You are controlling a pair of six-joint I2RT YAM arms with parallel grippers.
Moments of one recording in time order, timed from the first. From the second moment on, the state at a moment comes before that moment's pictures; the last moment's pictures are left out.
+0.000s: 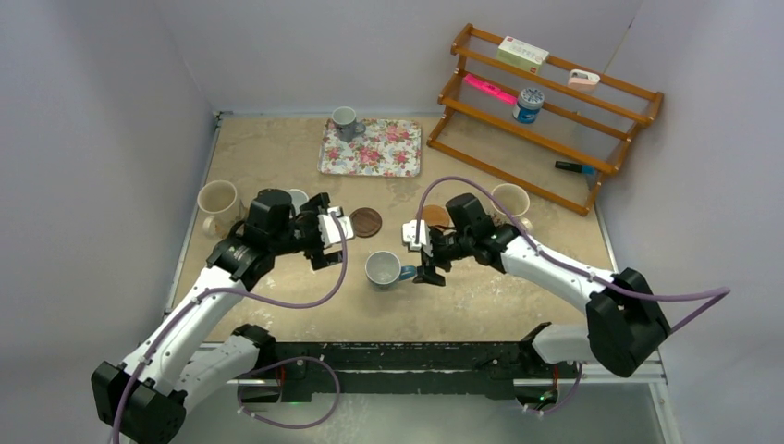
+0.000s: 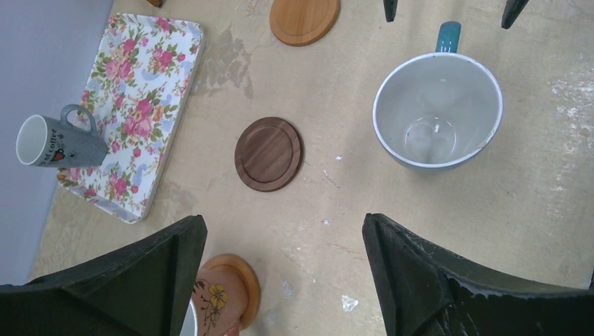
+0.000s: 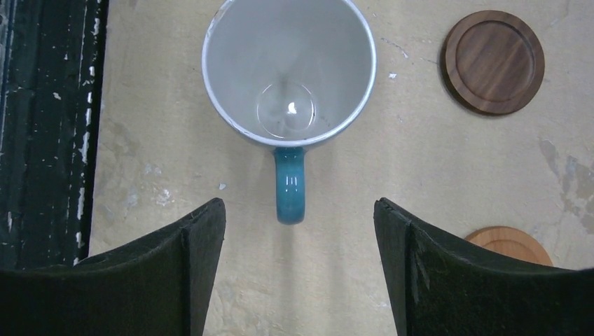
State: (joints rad) left arm -0.44 0.92 0.81 -0.47 0.49 0.76; right arm 0.63 1.32 0.79 -0.32 -0.74 -0.72
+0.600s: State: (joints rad) left arm -0.43 0.90 0.79 -0.44 0.50 0.76; right arm 0.68 1.39 0.71 -0.08 -0.63 -0.65
